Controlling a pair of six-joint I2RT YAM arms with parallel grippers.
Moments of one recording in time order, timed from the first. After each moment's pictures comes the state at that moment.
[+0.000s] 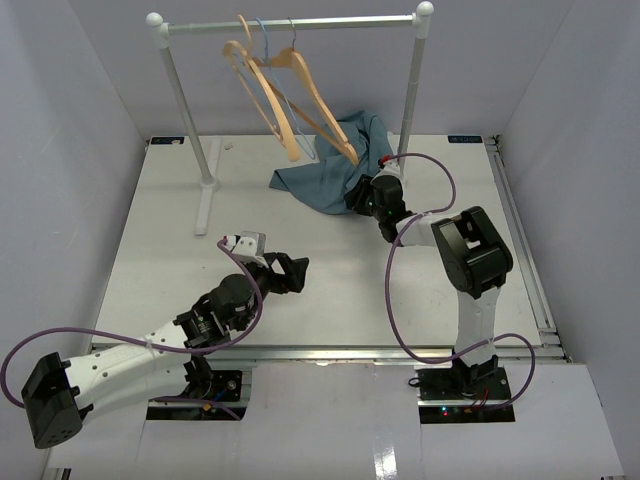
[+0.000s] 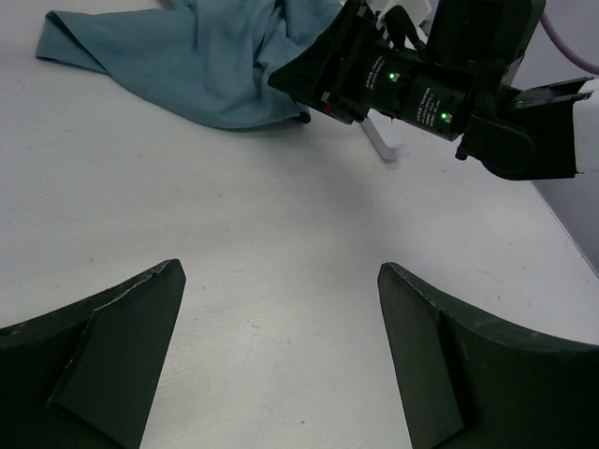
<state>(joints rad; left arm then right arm) -1.00 0.78 0.42 0.26 -0.56 -0.44 0.47 2.01 1.10 0.55 0.04 0.57</state>
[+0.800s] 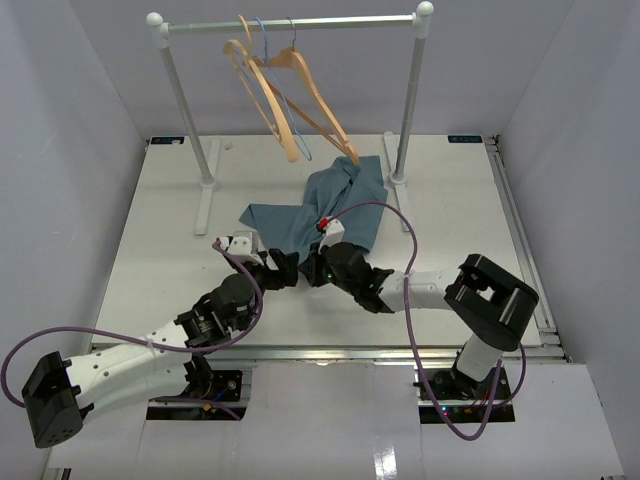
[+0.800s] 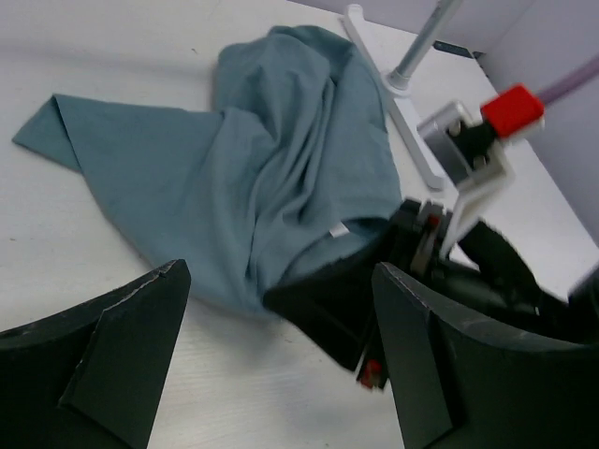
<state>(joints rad) -1.00 0.79 0.41 0.25 -0.67 -0.45 0.96 1.67 0.78 0.52 0.15 0.50</state>
